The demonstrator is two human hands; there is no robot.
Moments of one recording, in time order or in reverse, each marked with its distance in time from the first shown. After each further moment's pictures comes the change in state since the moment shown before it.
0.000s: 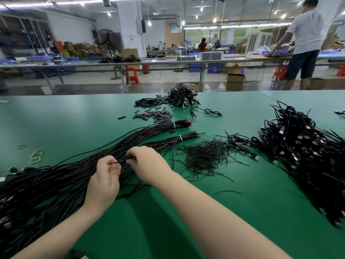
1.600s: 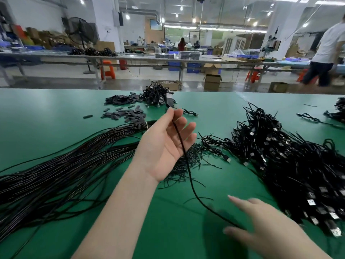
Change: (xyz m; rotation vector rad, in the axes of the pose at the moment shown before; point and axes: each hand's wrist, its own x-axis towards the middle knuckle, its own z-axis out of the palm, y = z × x) left_hand 0.088 0.220 0.092 -1.636 -0.429 -0.784; right_hand -0.225 0.105 -0.123 -0.150 -0.157 0.593
